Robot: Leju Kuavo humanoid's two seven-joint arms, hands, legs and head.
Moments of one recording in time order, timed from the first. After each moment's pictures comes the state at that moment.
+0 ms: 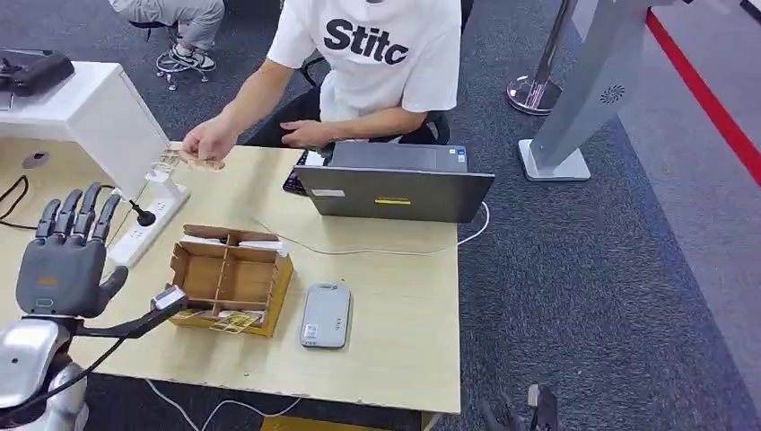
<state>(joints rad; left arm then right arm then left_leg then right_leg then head) -0.01 0.21 0.20 -1.75 -1.56 0.27 -0.12 -0.24 0.24 -0.94 -0.25 0.55 0.20 -0.46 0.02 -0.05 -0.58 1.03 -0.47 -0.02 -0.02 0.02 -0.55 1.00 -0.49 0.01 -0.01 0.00</state>
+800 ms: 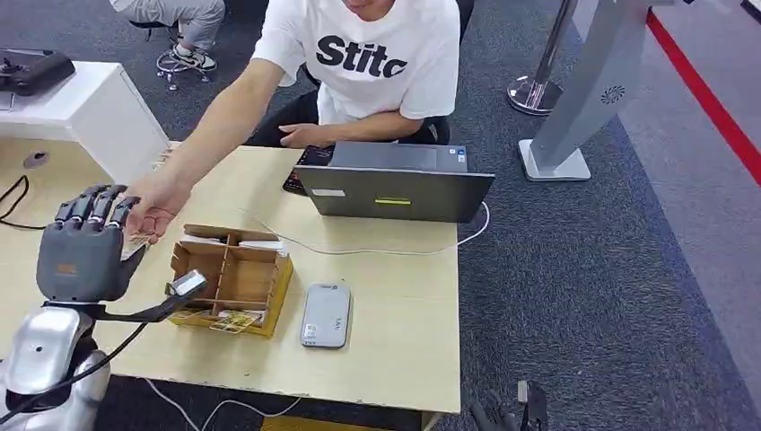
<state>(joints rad) -0.06 0.19 0.11 -1.75 -1.57 0.34 -0.07 -0.25 0.25 -0.89 -0.23 0.56 0.20 -0.45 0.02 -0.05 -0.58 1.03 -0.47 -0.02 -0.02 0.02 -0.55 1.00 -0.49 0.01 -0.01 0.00</state>
